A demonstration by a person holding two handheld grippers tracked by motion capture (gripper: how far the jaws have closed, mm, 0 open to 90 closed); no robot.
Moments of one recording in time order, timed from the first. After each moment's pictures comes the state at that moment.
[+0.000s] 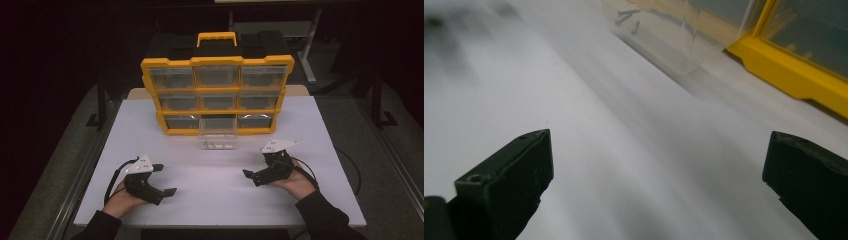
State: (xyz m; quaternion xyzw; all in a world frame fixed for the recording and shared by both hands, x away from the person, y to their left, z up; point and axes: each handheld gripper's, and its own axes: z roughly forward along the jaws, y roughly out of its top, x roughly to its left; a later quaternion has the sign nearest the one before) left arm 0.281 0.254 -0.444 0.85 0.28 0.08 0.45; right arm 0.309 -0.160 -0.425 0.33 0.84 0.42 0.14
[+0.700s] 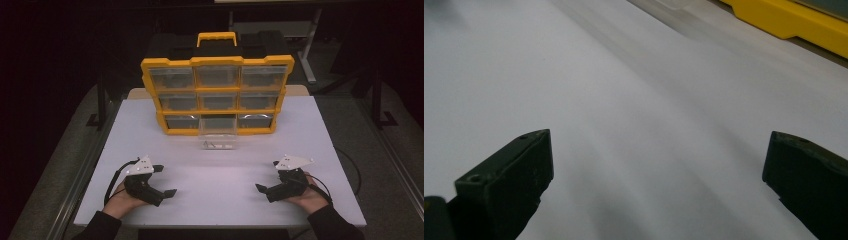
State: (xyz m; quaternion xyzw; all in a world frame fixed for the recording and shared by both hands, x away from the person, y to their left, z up) left arm 0.279 0.254 -0.446 0.85 0.27 0.08 0.44; right arm 0.275 -0.193 -0.449 0.33 0.84 0.41 0.15
